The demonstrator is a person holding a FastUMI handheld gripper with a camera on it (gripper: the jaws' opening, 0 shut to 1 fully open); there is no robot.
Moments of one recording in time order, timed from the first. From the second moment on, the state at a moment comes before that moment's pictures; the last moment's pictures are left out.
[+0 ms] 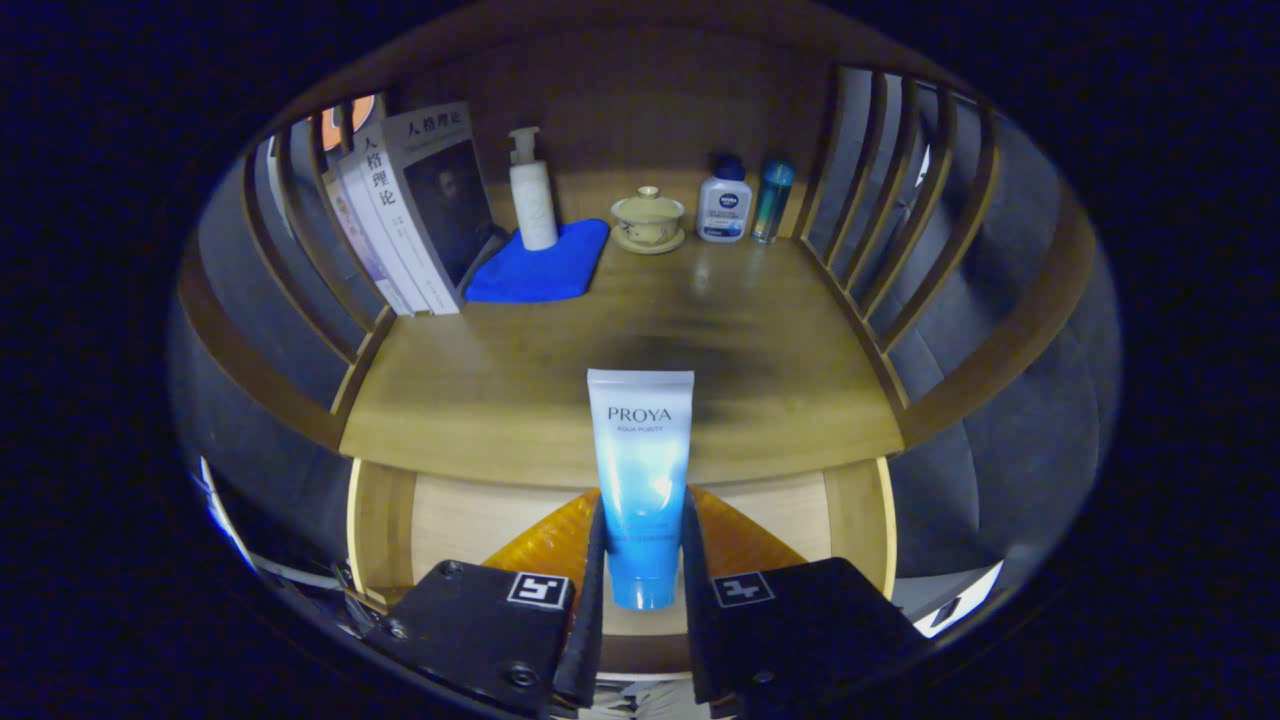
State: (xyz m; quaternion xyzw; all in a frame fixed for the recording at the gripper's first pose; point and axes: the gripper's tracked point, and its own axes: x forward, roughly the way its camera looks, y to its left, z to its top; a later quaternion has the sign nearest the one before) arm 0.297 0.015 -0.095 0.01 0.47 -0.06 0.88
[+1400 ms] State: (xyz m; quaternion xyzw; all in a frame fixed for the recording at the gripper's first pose) arm 0.287 0.052 -0.111 0.02 0.42 0.01 0.91
